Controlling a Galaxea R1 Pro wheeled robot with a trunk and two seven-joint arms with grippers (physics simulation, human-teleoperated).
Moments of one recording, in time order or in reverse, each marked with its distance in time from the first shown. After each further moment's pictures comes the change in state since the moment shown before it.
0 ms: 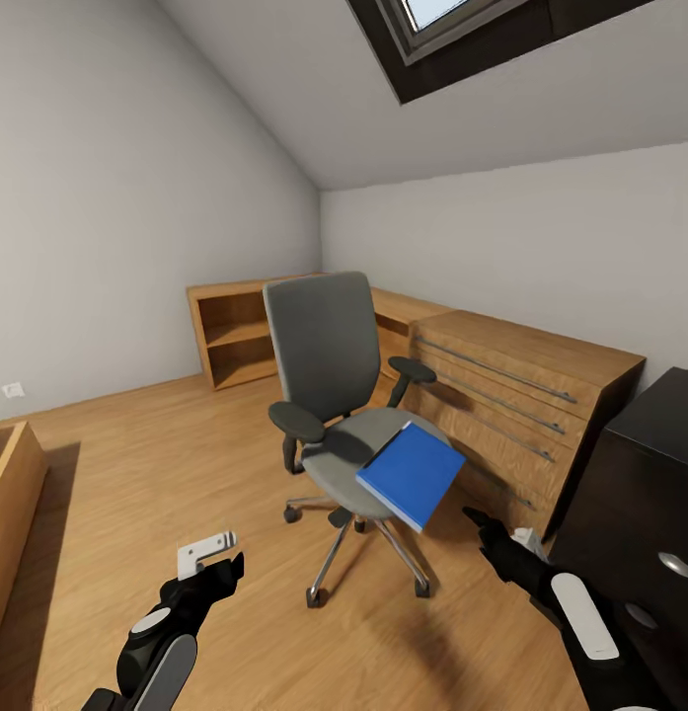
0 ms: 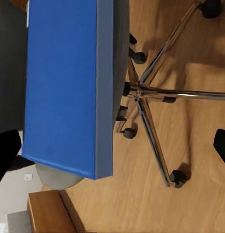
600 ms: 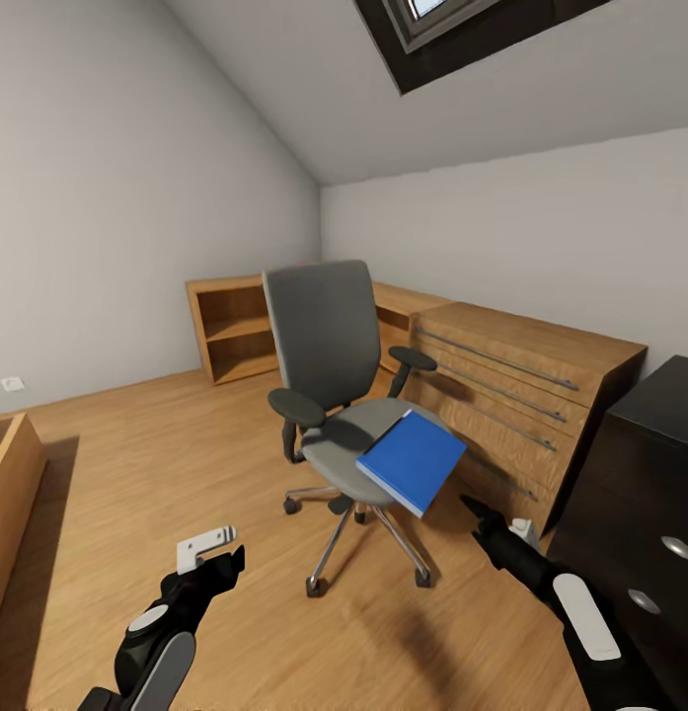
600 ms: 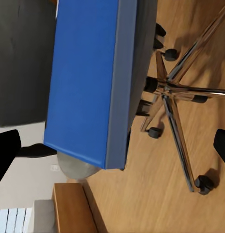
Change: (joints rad) left arm 0.000 0.002 -0.001 -0.033 0.000 -0.005 -0.006; right arm 0.000 -0.002 -0.006 0.002 -0.001 0.009 0.166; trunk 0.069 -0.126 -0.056
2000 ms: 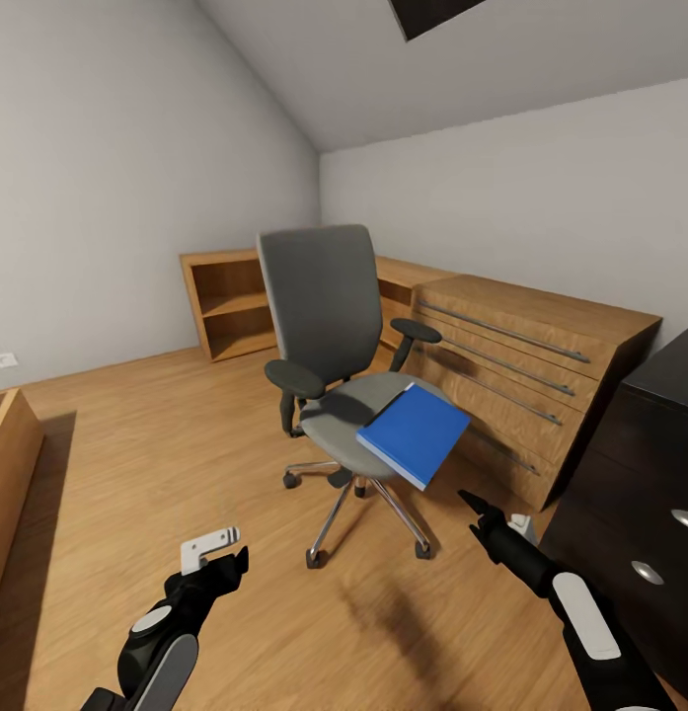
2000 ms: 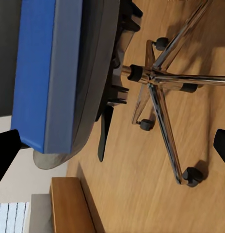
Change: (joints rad) left arm 0.000 0.001 -0.017 -0.001 0.000 0.004 0.000; right arm 0.000 -0.002 0.005 -0.007 0.002 0.000 0.058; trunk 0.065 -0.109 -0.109
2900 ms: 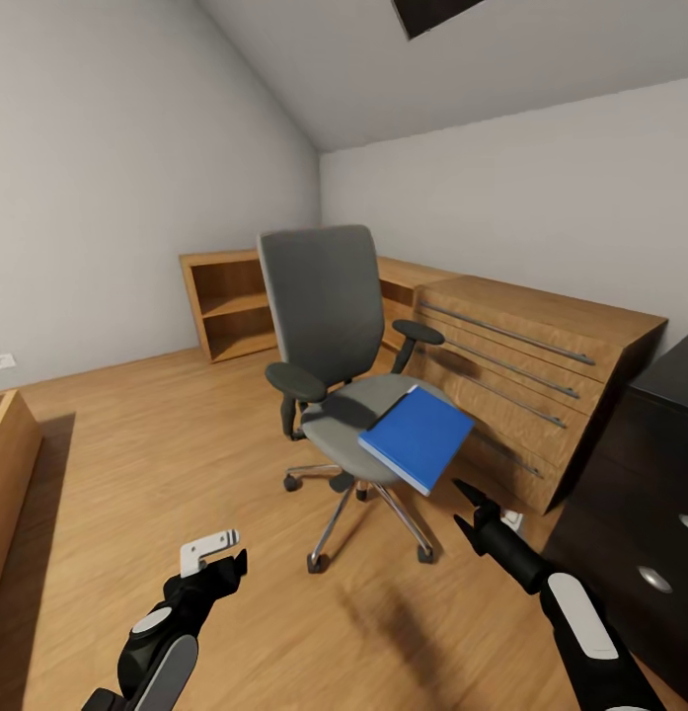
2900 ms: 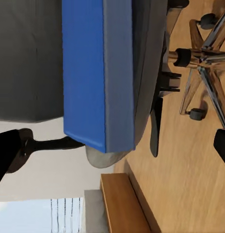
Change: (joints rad) left arm 0.000 0.003 0.000 0.015 0.001 -0.004 0.002; right arm 0.000 0.028 -0.001 0.002 -0.170 0.058 0.048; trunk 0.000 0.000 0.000
